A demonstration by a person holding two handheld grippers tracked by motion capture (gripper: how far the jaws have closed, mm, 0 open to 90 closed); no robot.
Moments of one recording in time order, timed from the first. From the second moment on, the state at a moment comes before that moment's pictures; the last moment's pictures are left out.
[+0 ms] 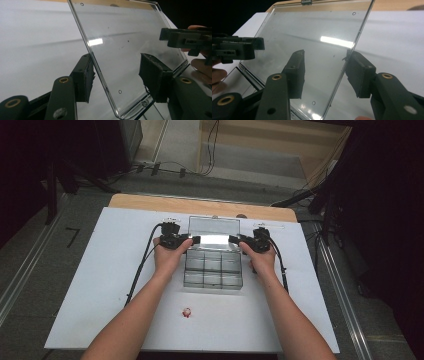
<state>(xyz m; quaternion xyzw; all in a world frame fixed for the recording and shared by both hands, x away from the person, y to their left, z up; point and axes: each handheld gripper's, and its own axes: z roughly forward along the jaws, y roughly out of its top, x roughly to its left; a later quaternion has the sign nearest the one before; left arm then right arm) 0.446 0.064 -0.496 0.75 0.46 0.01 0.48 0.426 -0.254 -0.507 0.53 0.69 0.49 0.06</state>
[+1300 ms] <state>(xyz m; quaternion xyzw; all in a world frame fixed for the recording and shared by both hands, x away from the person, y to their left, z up) 0.407 0.102 -0.475 0.75 0.42 0.05 0.51 0.395 -0.246 -0.488 0.46 0.74 0.47 0.10</state>
